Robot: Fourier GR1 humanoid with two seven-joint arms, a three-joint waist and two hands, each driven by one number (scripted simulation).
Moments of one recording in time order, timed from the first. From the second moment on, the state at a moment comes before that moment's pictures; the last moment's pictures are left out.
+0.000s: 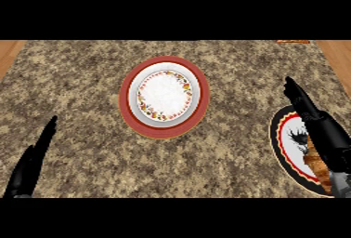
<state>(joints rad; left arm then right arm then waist) 0.06 0.63 -0.30 -1.40 0.16 0.36 -0.05 -0.10 -0.57 0.23 -1.72 -0.15 -0.11 0.01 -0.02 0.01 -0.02</state>
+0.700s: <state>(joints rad) -0.22 0.57 -0.22 -1.58 0.30 0.24 -0.02 -0.11 -0.51 0.41 -1.45 0.25 -0.28 0.00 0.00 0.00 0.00</state>
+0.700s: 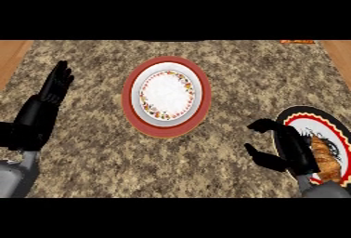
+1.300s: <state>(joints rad) -0.26 0.53 -0.17 -1.57 0.30 0.19 0.02 0.03 -0.51 0.28 -1.62 0.26 -0.40 -0.10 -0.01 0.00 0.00</state>
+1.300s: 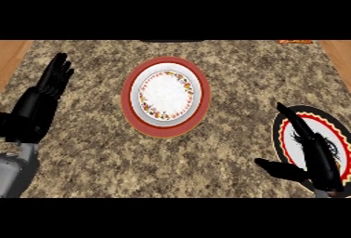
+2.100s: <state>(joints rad) -0.27 0.54 -0.14 -1.58 0.30 0.16 0.04 -0.09 -0.86 0.36 -1.84 0.36 0.22 0.79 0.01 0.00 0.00</state>
